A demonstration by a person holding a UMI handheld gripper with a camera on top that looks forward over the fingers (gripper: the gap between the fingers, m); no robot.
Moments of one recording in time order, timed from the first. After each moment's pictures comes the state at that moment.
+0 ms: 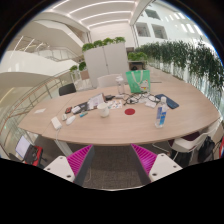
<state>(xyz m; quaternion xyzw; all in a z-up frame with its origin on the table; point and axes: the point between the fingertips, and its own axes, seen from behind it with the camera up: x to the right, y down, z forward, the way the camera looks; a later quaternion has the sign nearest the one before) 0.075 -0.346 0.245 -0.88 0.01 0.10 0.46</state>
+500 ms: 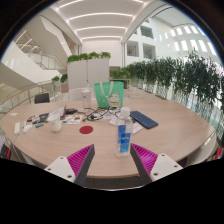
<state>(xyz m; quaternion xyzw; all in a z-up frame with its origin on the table) 0.295 -0.159 0.142 -0.83 0.04 -0.02 0.55</state>
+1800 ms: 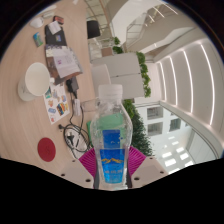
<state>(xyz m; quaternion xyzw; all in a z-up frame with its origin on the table) 0.156 0.162 0.235 -0.63 -0.41 -0.49 0.43</state>
